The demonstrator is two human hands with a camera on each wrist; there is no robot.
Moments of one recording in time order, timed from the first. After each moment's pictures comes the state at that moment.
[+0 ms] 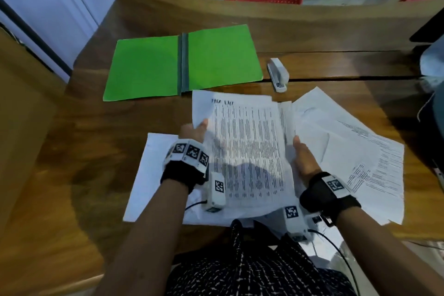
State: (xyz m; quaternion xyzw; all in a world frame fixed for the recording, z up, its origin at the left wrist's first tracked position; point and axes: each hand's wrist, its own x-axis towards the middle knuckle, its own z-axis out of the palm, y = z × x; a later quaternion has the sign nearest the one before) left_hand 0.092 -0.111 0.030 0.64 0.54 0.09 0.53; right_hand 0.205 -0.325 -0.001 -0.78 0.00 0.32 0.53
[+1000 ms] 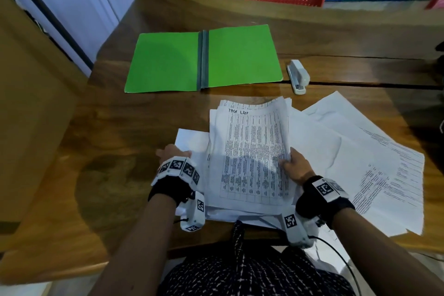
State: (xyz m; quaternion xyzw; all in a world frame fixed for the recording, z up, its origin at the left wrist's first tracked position) left_hand 0.013 -0.081 0.002 0.65 0.67 -0.08 0.35; right_hand 0.182 -0.302 -0.019 -0.90 -0.17 0.32 0.26
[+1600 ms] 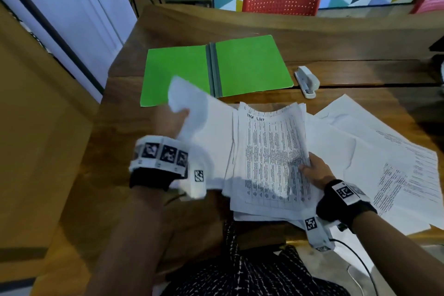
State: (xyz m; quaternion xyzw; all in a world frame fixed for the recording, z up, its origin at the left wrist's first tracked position) left_hand -0.002 -0.020 0.123 0.73 0.52 0.14 0.42; right_hand 0.157 -0.288 -0.007 -0.91 -0.13 0.29 0.27
